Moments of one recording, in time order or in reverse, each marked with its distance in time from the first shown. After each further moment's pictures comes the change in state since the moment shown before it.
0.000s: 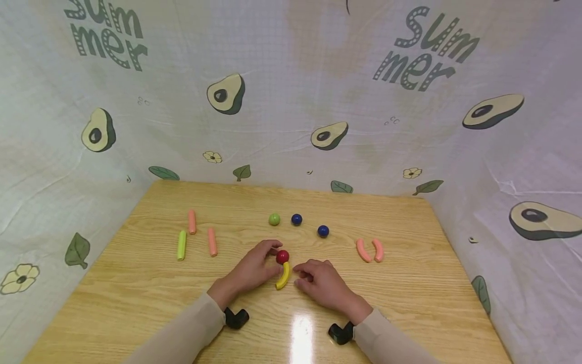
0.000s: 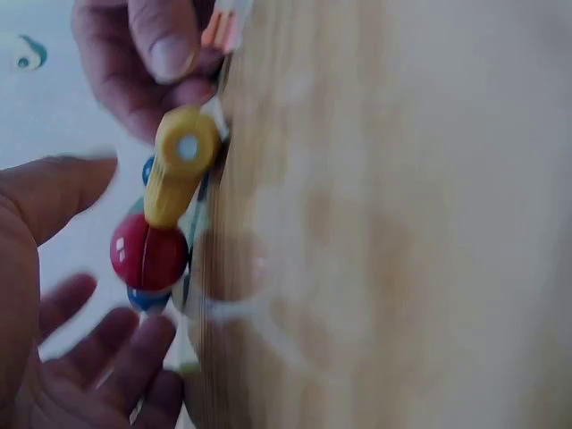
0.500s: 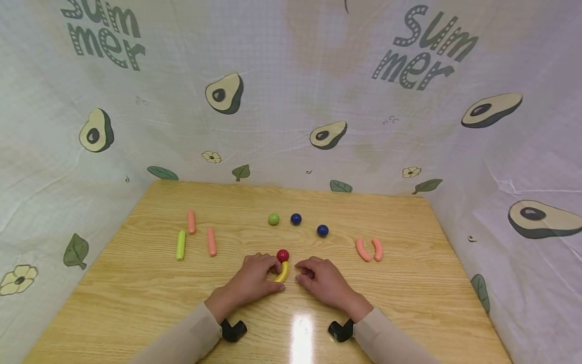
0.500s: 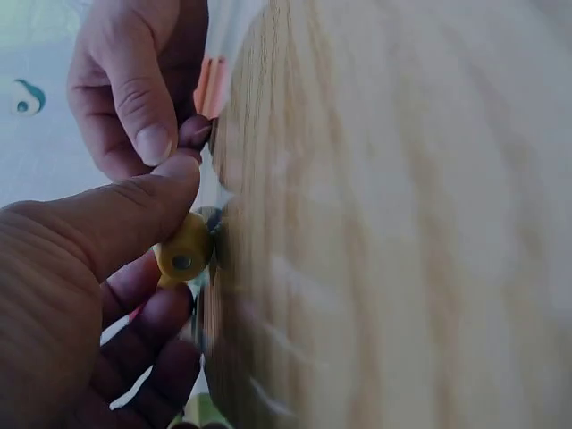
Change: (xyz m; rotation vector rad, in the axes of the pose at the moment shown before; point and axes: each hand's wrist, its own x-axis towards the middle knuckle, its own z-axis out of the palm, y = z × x) left_hand -0.018 0.006 0.009 0.332 -0.013 0.108; right_hand 0.001 0.004 -0.001 0.068 -0.005 0.069
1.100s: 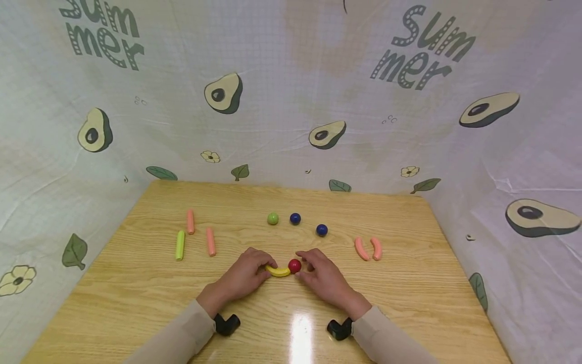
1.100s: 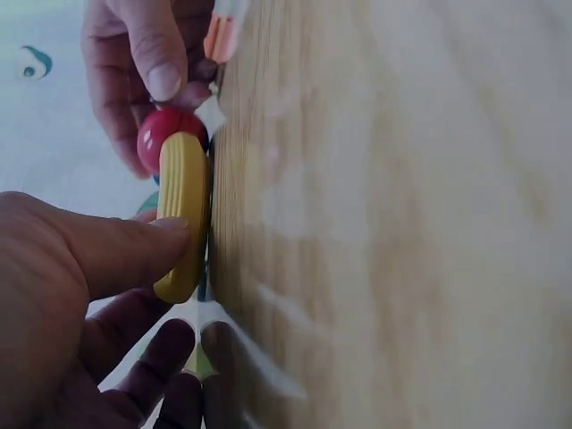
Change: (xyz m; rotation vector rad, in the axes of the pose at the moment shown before) left_hand -0.004 -0.012 -0.013 -0.031 0.006 0.029; right_hand 0.002 0.000 0.000 0.024 0.070 0.039
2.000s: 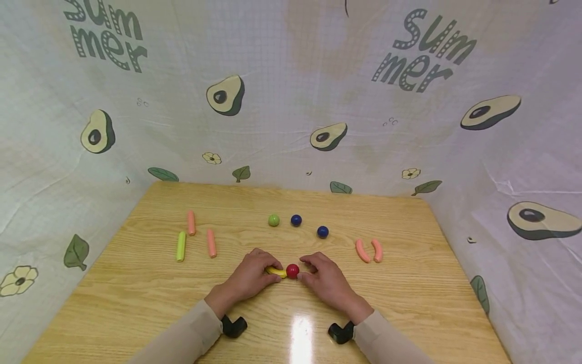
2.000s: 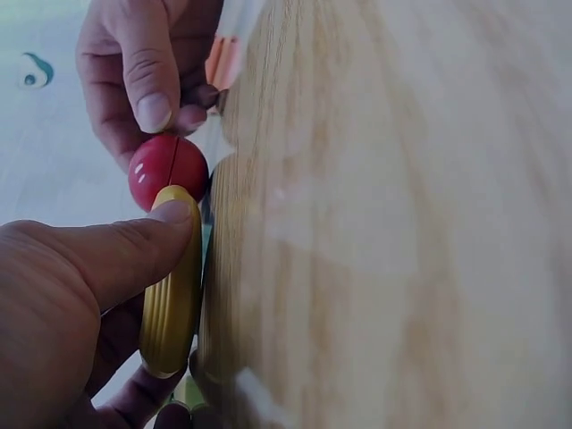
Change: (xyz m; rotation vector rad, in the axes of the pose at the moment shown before) left_hand 0.009 0.004 0.011 0.015 0.024 -0.031; right_hand -0.003 0.000 0.000 -0.013 0.056 0.050
